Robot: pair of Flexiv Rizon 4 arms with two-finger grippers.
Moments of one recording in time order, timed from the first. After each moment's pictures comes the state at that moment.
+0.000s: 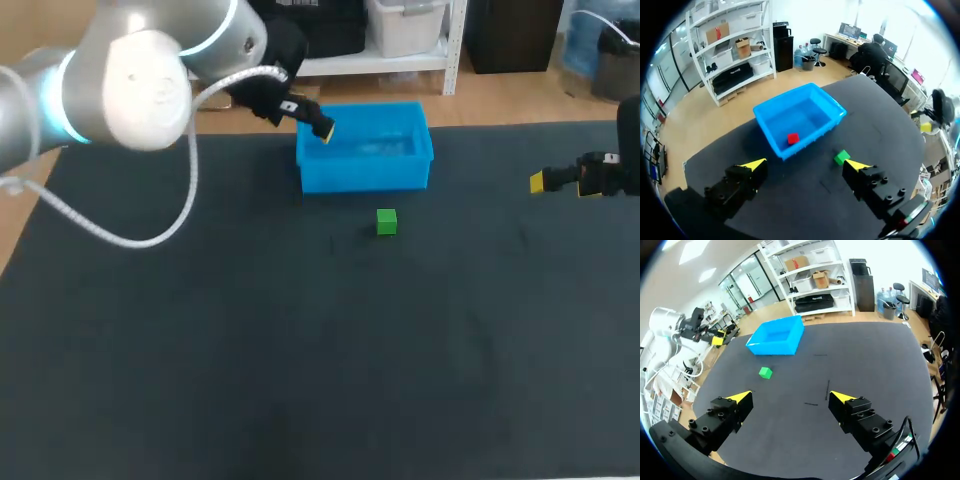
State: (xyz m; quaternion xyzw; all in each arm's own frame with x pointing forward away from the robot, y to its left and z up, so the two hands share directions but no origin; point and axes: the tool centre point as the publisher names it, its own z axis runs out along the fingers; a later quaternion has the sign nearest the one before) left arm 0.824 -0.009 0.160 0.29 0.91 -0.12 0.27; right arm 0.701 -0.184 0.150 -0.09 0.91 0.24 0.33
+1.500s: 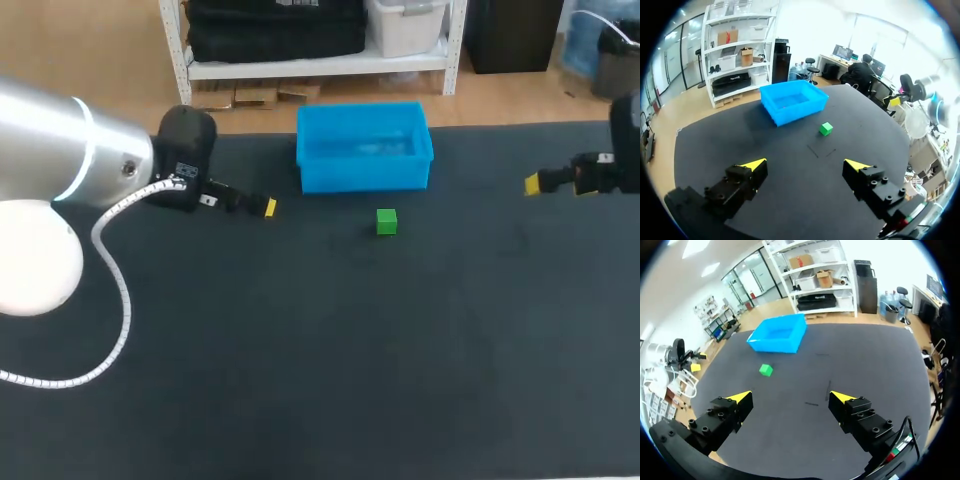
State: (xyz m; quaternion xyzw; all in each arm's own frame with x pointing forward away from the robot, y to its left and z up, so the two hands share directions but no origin) left arm 0.704 0.059 0.135 0.26 0.88 -0.20 0.34; right arm 0.701 -0.175 0.148 -0.12 0.91 0.23 0.32
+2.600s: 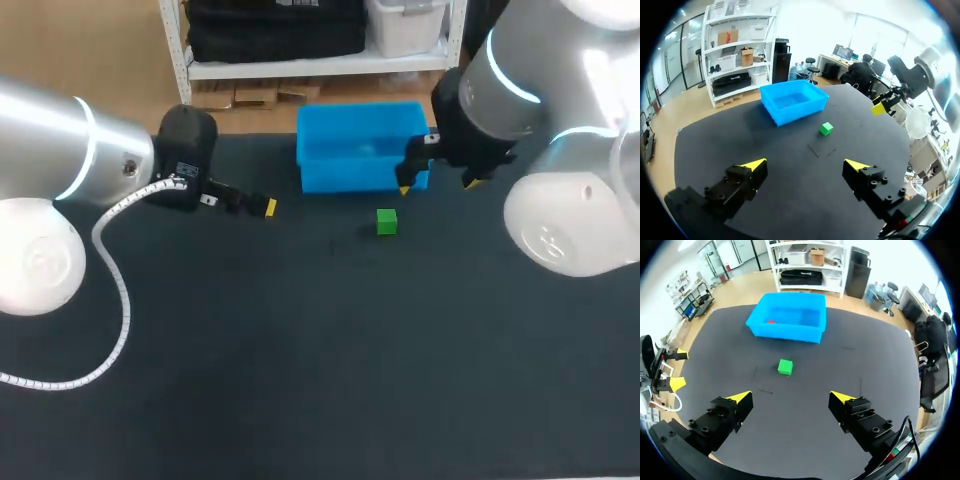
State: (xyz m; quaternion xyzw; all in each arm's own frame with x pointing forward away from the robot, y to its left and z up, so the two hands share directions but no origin) left arm 0.705 0.059 0.135 0.26 0.88 -0.20 0.34; right arm 0.721 -0.029 0.145 -0.09 0.97 0.08 0.22
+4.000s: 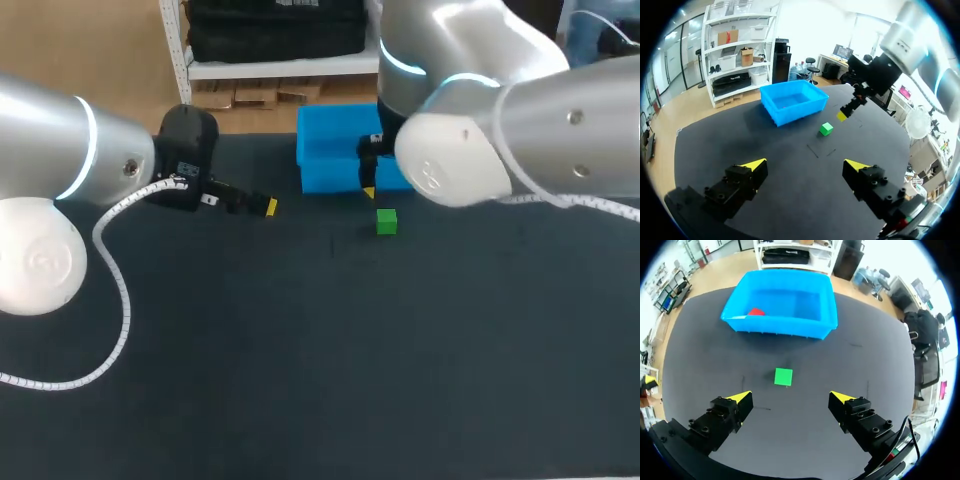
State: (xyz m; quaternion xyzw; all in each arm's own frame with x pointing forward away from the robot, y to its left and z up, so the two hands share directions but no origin) left arm 0.705 0.058 0.135 0.26 0.88 -0.20 0.34; right arm 0.775 0.007 0.097 -0.05 0.99 0.00 0.12
